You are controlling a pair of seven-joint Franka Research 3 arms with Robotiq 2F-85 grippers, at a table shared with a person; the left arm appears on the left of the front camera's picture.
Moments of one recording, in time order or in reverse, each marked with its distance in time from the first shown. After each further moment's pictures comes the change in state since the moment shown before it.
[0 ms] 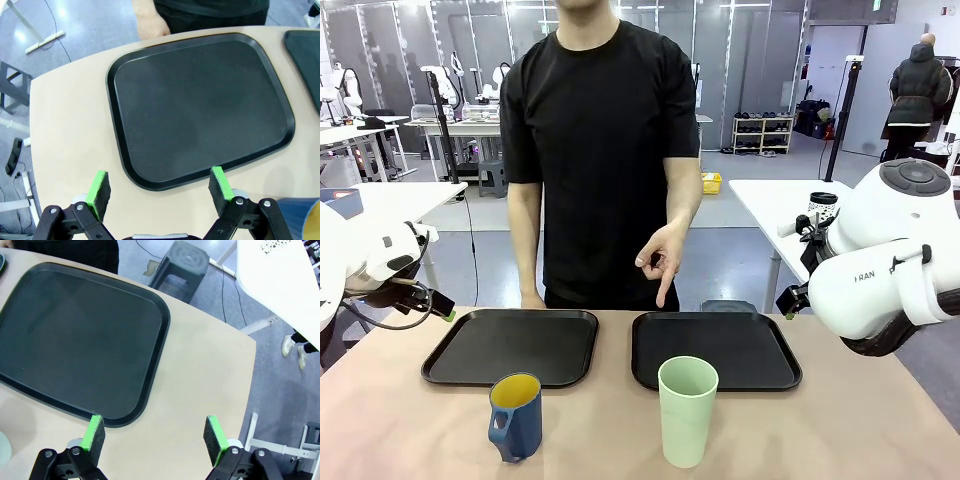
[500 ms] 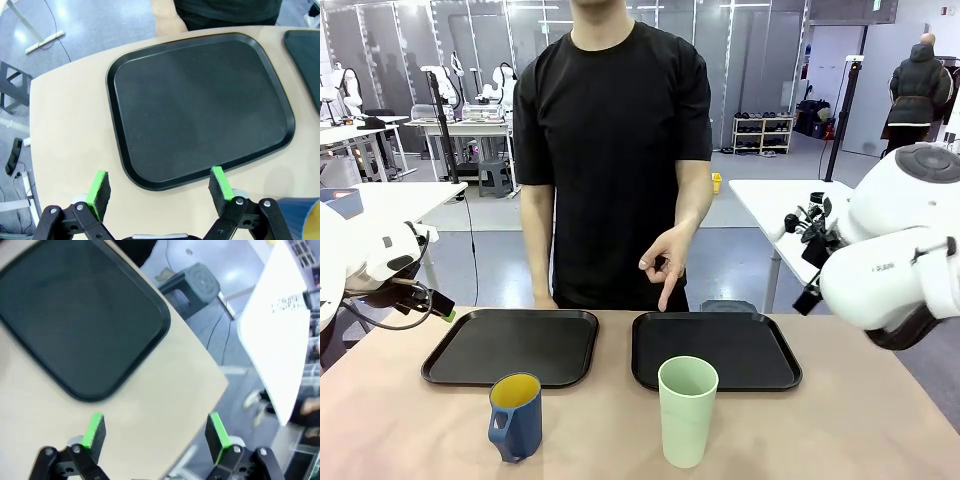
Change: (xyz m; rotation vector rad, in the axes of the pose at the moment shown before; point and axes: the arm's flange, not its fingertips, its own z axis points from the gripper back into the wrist) left arm 0.000 0.000 0.000 0.000 0.001 0.000; right arm 0.010 -0.019 0.020 -0.015 -0.025 0.516
